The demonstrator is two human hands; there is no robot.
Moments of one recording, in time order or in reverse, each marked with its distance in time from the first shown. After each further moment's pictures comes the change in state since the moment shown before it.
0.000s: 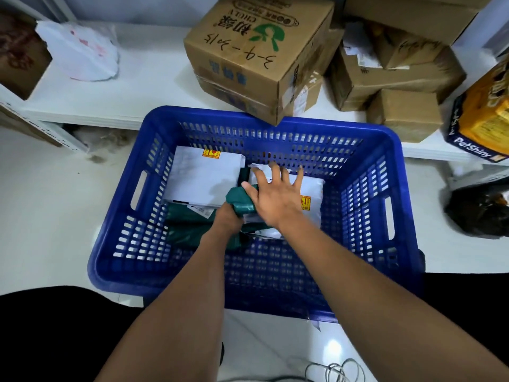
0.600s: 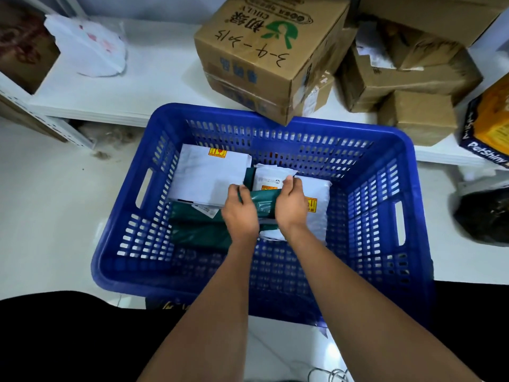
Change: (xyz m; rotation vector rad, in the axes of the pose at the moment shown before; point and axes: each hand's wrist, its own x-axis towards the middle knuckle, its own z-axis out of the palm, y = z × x) left_hand -0.016 0.031 0.022 -0.385 0.542 0.000; right_hand -0.005 0.000 0.023 1.019 0.195 0.551
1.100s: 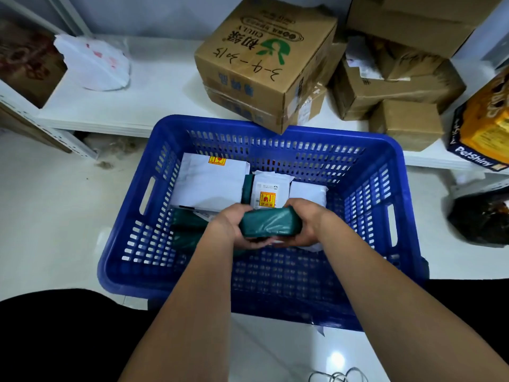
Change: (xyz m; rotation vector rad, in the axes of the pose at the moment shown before) left_hand 0.017 0.036 -0.041 -0.439 -0.713 -1.142; right_hand 0.011 -0.012 -0.056 0.273 -0.550 0.884
